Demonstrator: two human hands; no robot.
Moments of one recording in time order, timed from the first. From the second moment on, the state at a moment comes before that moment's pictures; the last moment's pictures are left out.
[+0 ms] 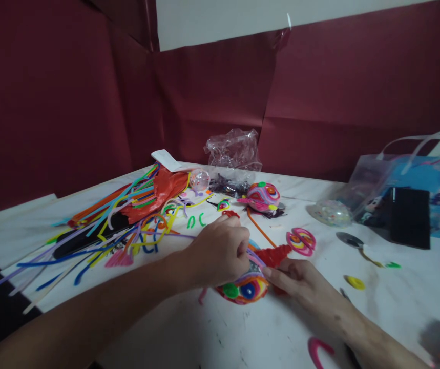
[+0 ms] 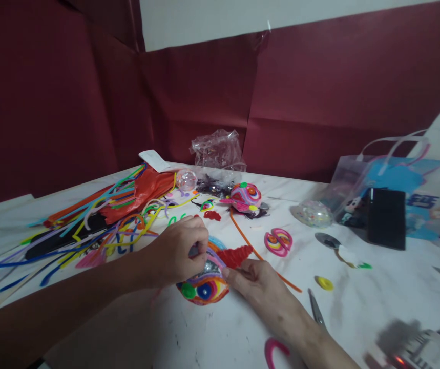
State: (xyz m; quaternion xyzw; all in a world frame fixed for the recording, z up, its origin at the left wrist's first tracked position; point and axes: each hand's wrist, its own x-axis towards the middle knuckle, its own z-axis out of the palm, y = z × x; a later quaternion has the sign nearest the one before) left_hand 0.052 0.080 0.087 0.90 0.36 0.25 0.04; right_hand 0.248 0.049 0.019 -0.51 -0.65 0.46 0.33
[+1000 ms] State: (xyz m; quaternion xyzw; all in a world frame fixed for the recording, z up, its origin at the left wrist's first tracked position) left_hand 0.054 0.081 0.084 0.89 0.39 0.24 0.04; right_hand 0.246 0.050 0.020 -0.48 -0.62 0.51 0.34
